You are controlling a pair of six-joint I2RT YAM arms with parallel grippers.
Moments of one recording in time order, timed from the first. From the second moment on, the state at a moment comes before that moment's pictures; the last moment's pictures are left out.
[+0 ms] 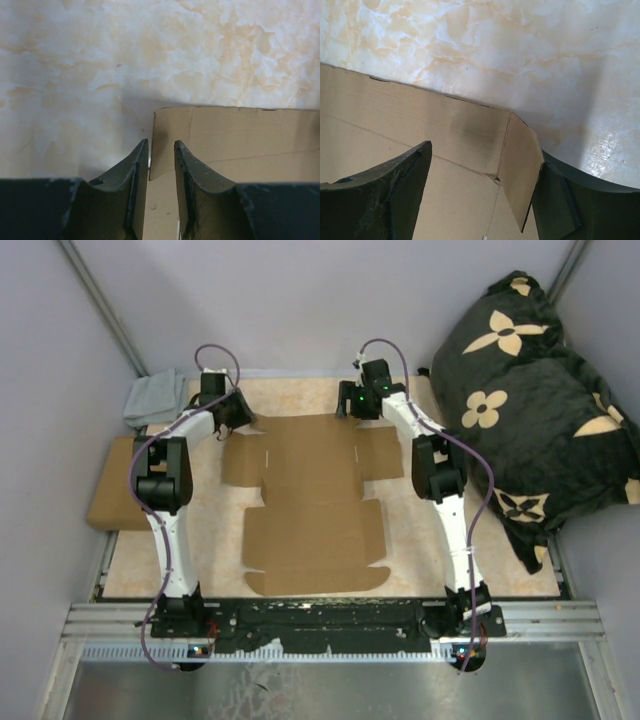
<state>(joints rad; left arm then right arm) -0.09 2.21 1.65 -0.16 0.15 -0.42 0.33 2.52 2.22 -0.49 -0.23 0.29</state>
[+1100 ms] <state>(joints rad) -0.16 2.29 1.72 -0.03 0.35 -0.51 0.37 2.50 2.26 -0.53 -0.22 0.27</state>
